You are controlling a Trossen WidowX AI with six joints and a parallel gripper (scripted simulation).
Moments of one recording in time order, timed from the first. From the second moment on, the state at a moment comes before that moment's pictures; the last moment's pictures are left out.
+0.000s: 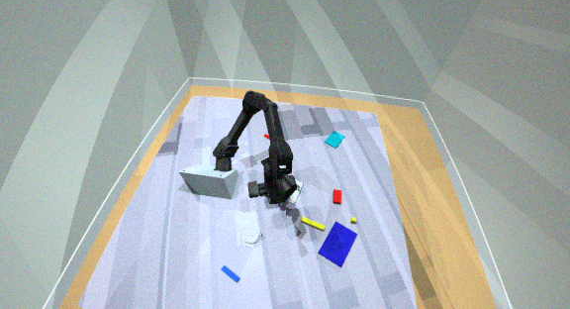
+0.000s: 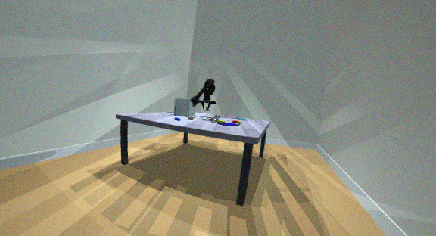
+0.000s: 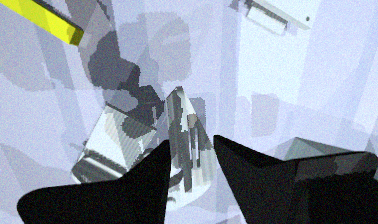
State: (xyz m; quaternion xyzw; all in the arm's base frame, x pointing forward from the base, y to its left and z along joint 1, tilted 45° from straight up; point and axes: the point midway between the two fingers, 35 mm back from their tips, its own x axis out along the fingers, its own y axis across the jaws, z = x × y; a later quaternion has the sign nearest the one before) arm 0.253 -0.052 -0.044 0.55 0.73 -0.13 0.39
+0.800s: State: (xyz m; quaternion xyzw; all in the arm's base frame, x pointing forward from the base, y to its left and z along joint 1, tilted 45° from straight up) arm 0.232 -0.026 -0.019 0.43 0.73 0.06 0.52
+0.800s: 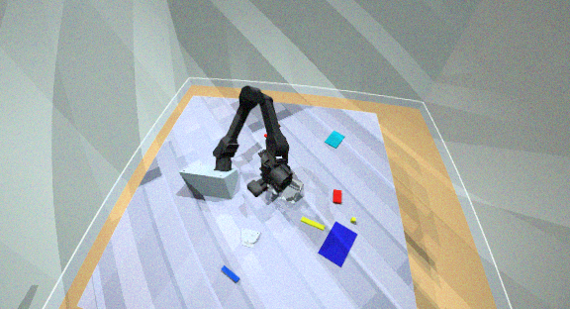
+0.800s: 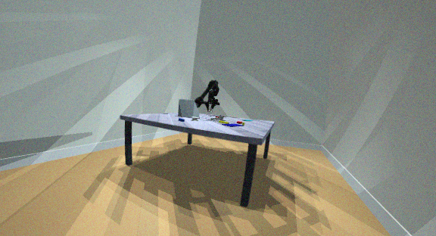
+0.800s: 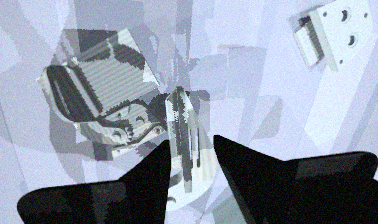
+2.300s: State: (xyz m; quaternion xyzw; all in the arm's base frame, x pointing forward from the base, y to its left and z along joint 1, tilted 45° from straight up) arm 0.208 -0.001 0.000 0.28 0.69 0.25 0.62
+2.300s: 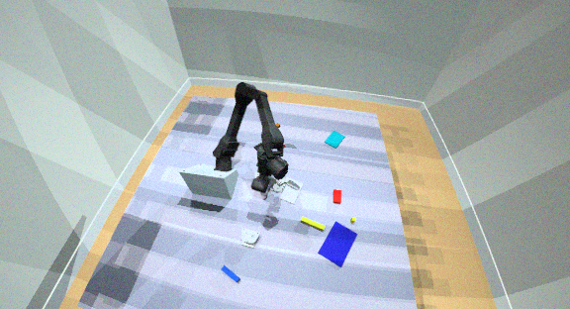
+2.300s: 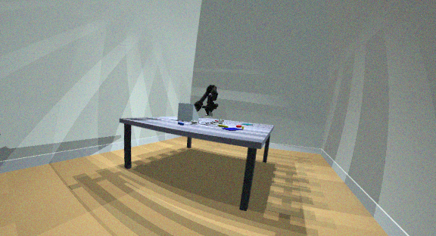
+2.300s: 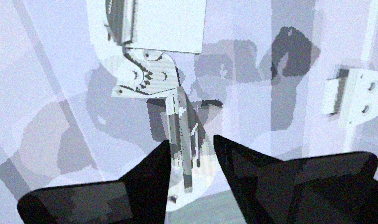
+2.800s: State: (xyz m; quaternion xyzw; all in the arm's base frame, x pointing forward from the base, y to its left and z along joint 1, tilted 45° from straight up) arm 0.213 -0.001 0.000 0.27 0.69 0.26 0.62
